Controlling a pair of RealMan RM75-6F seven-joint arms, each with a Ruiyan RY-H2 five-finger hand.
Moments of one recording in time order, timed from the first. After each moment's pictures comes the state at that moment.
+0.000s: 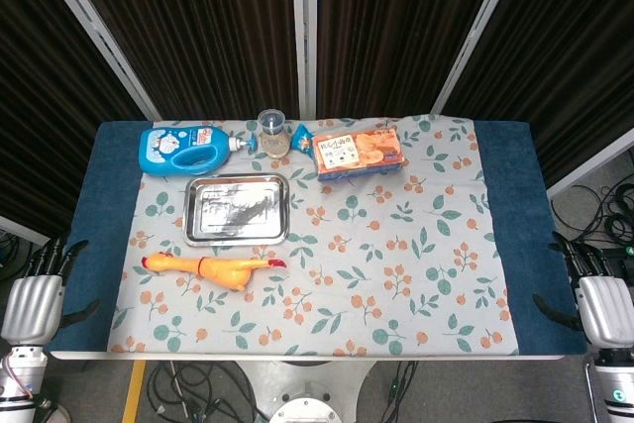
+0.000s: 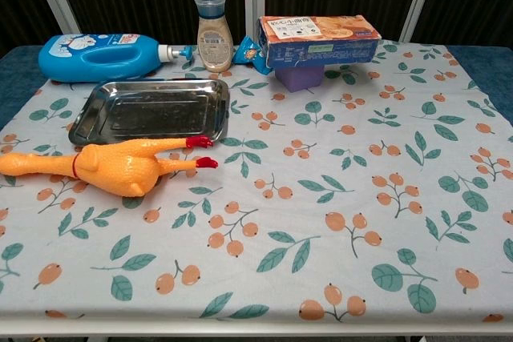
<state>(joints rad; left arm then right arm) -0.05 -1.20 -0.04 -1.68 1.47 1.51 0.12 0.07 -1.11 0.05 -1.54 -1.55 1.52 0.20</state>
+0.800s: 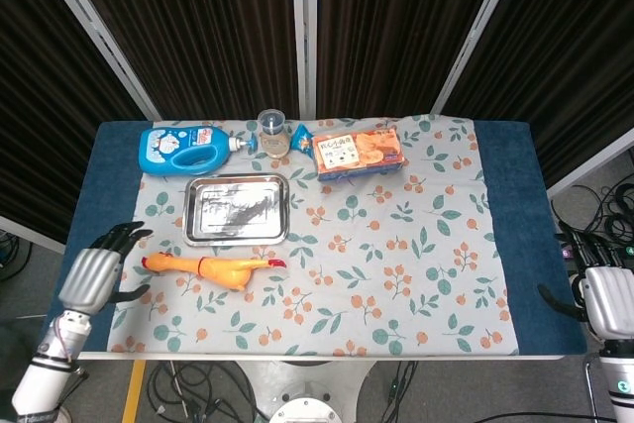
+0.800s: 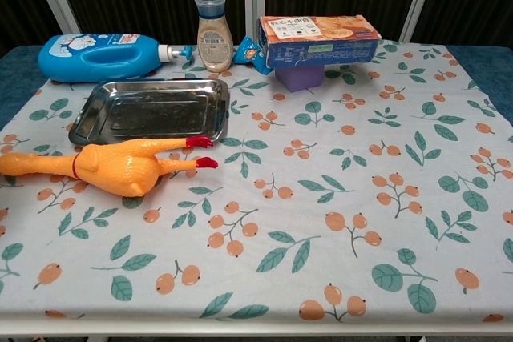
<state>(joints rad) -0.25 -1.22 -0.08 -1.67 1.50 1.25 0.04 0.09 -1.09 0.08 -1.55 -1.53 1.51 0.19</state>
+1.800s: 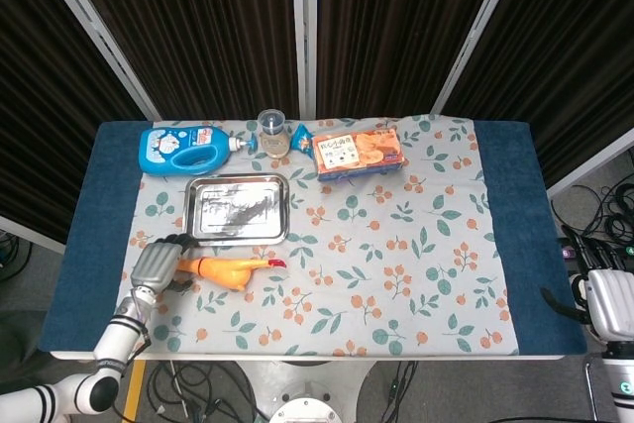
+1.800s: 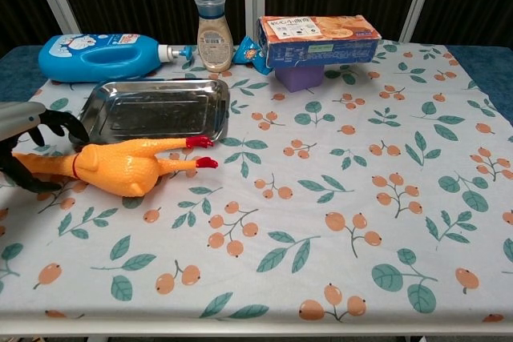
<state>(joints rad) -0.45 -1.51 -0.11 -1.48 1.11 0.99 0.33 0.08 -1.09 0.07 -1.52 -1.51 1.49 0.22</state>
